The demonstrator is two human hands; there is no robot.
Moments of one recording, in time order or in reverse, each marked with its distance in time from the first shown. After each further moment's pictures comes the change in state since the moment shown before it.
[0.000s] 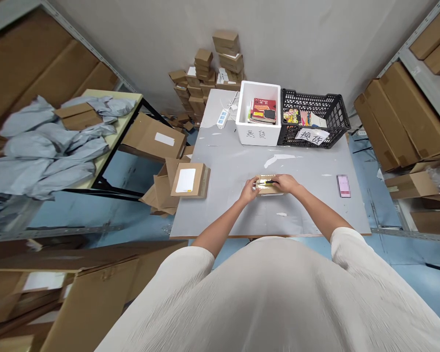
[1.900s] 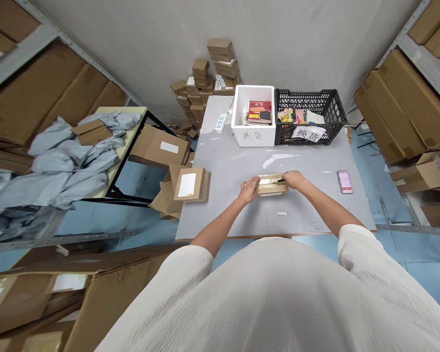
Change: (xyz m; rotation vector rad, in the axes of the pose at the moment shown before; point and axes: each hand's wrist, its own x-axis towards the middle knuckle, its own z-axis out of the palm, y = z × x) left_hand -0.011 0.051 -0.025 0.488 -0.211 0.169; right_hand -0.025 0.035 -0.014 -0.107 -0.126 0.154
